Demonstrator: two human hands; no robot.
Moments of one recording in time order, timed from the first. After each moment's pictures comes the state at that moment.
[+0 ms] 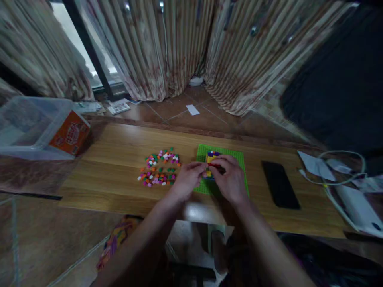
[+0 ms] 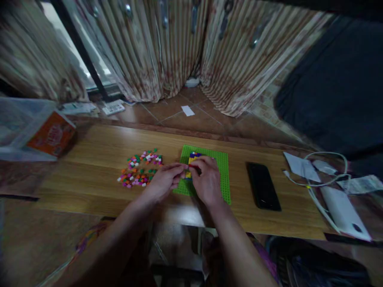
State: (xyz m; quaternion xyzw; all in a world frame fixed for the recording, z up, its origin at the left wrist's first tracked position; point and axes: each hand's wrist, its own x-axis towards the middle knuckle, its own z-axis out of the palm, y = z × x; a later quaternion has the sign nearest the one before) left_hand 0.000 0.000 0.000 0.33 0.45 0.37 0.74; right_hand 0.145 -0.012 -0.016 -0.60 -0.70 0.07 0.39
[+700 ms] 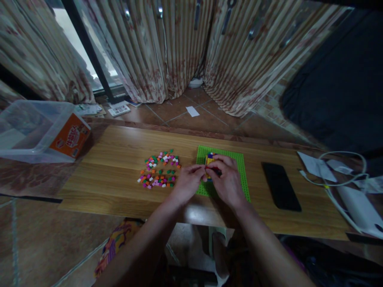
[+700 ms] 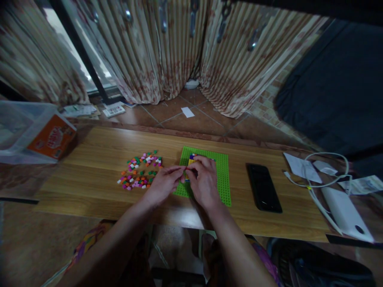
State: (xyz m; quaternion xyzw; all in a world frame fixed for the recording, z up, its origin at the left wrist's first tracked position) left_hand 0.000 -0.001 -0.009 0.42 0.47 0.39 0.67; right_hand 0.139 -0.014 -0.016 -0.60 -0.70 0.08 0.38
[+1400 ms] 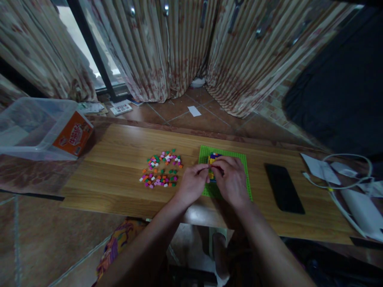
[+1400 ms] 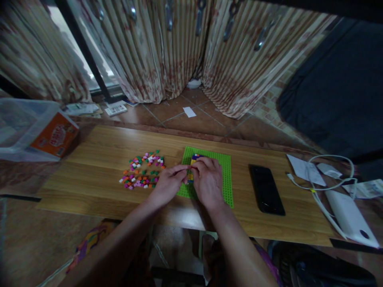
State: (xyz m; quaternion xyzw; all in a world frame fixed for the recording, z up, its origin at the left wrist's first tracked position) left_hand 0.005 0.002 -0.019 0.50 0.48 0.40 0.60; right_hand 0.141 -0.011 -0.011 -0.60 -0.74 0.01 0.31
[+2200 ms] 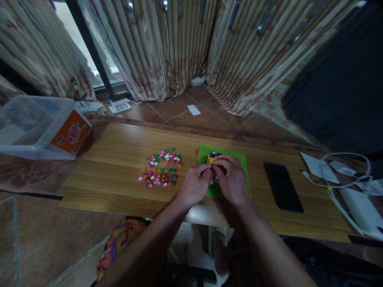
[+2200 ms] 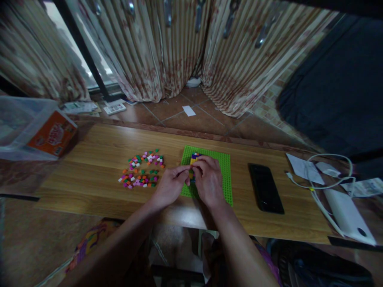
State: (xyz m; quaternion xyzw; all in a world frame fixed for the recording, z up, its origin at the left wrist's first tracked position) left_hand 0.008 -0.004 -0.013 0.58 0.46 0.38 0.55; right_hand 0.145 -0.012 -0.012 -0.60 -0.69 0.09 0.39
